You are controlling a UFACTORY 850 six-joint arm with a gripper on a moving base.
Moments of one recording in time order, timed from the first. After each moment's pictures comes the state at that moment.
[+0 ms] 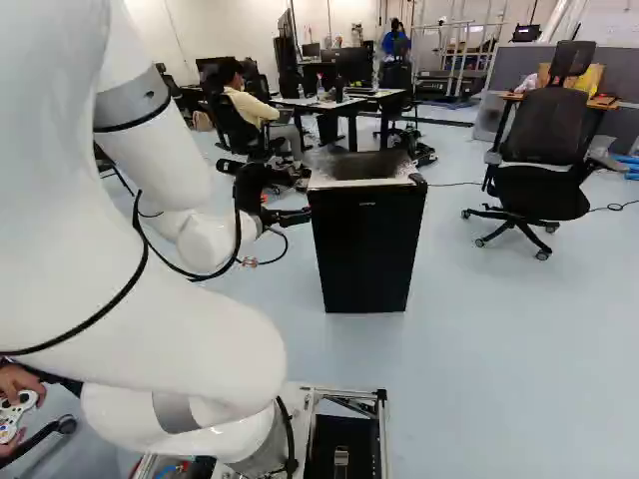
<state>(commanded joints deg) 17.1 7.2 -12.8 30.0 54.1 0.0</state>
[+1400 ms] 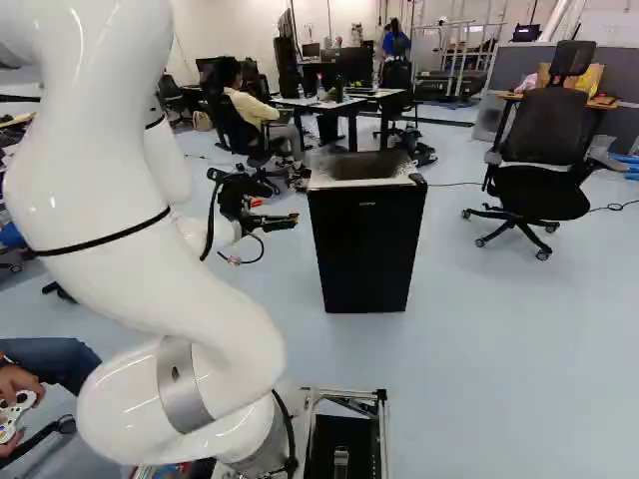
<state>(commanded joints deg) 30.4 -12.2 -23.4 49.6 66.0 0.0</state>
